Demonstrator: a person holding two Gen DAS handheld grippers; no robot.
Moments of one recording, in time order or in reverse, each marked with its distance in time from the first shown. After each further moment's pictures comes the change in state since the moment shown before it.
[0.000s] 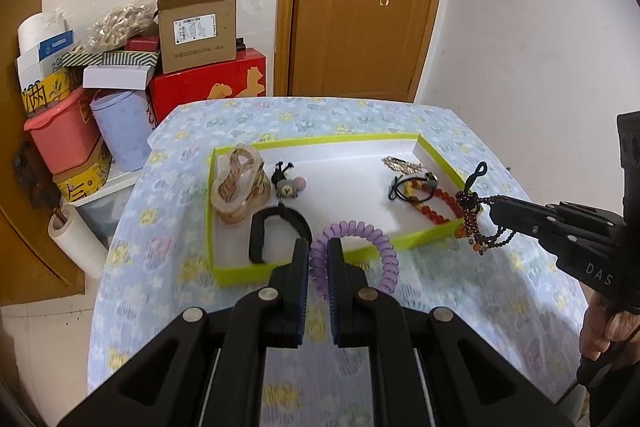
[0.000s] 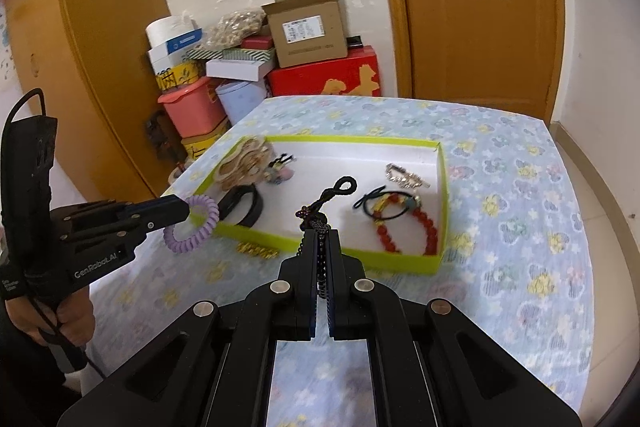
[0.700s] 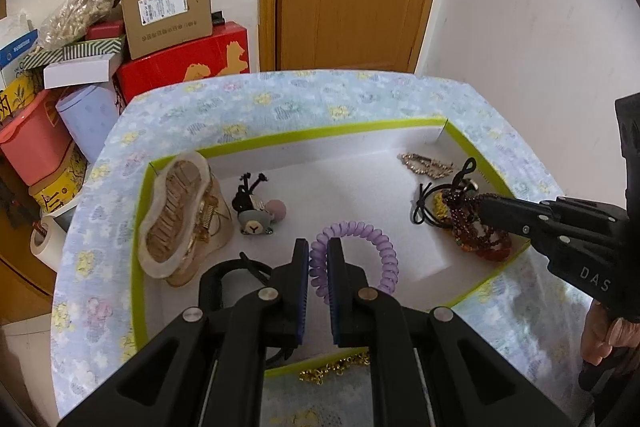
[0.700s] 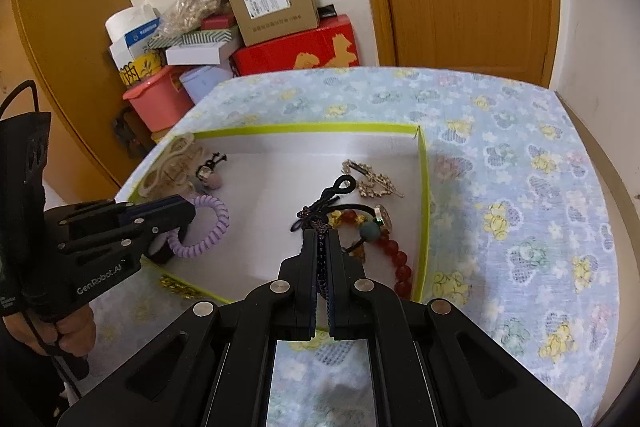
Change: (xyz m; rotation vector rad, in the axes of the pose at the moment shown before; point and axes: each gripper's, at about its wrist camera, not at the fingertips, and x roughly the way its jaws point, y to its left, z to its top) left arm 0.096 -0.014 0.028 0.043 0.107 -0.005; right arm 0.079 -0.052 0.019 0.063 0.103 -0.024
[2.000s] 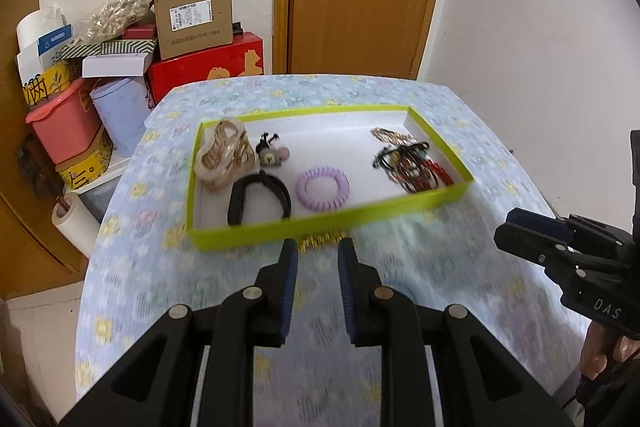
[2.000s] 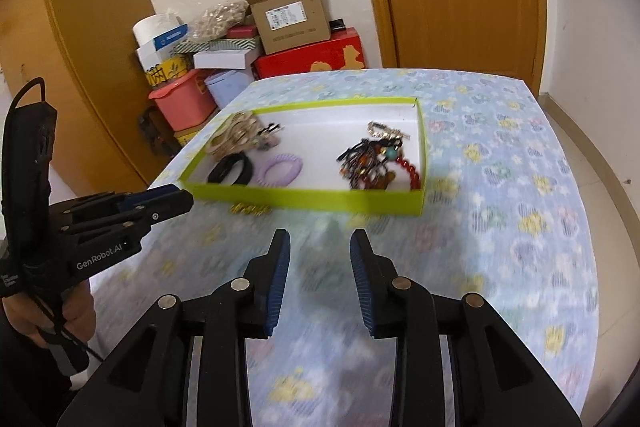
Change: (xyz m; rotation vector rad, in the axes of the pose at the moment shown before) left arm -0.096 -0.016 -0.062 -0.033 -0.050 0.033; right arm -0.094 0.042 -0.070 -0.001 -0.058 0.016
